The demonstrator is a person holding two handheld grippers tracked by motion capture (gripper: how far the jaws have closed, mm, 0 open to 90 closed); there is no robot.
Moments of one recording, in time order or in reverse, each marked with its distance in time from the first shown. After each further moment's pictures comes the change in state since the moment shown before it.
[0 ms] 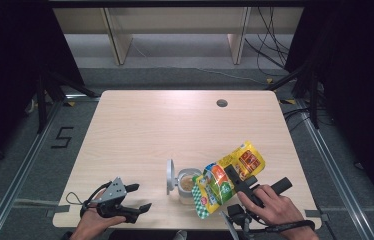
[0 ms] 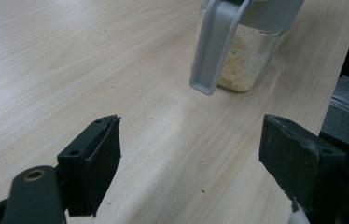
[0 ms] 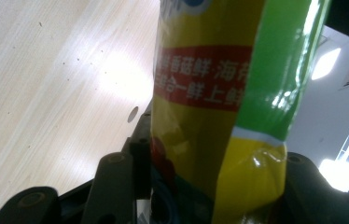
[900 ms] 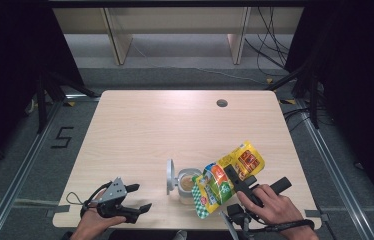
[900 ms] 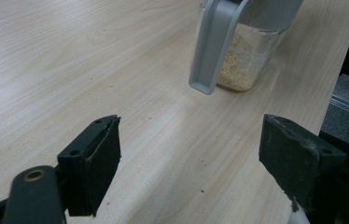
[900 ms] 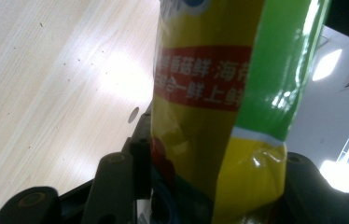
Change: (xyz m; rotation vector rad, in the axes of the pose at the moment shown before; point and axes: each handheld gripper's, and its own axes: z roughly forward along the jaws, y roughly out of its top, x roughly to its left) left arm 0.000 0.000 0.001 0.005 -0.005 0.005; right arm 0.001 0.001 0.001 -0.003 0.007 0.001
